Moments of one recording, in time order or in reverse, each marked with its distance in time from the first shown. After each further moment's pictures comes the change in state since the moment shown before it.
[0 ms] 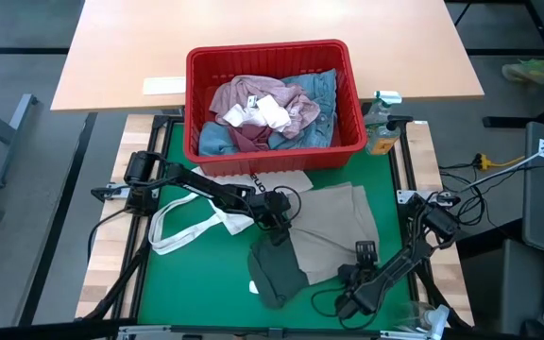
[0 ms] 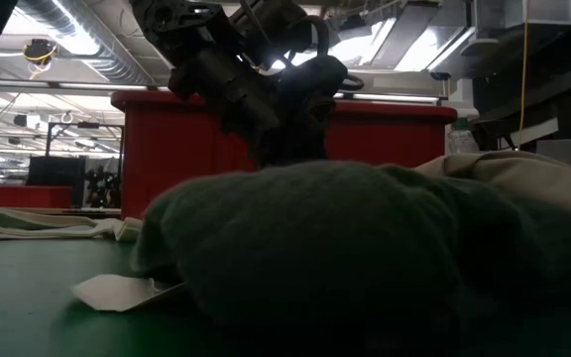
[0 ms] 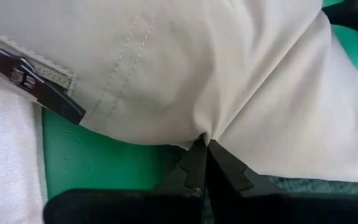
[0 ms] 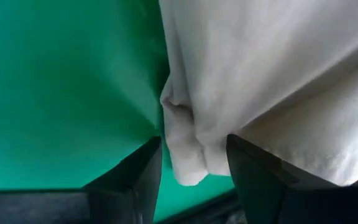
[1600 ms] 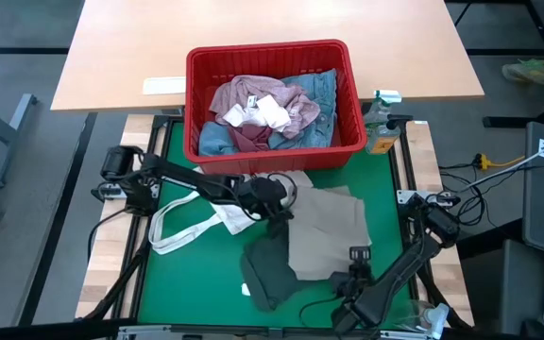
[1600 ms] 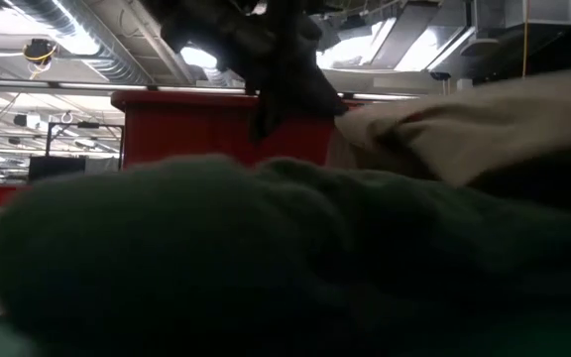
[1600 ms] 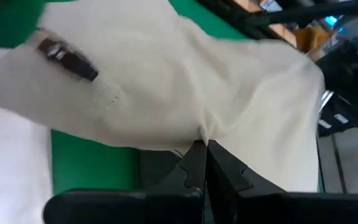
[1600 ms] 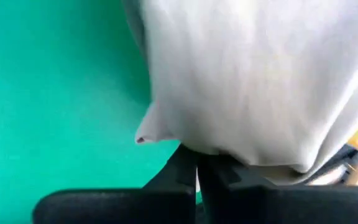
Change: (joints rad) left arm 0.019 -0.203 -0.002 -0.034 0.008 0.001; right arm 0.000 -0.001 0.368 -0.207 0.151 0.069
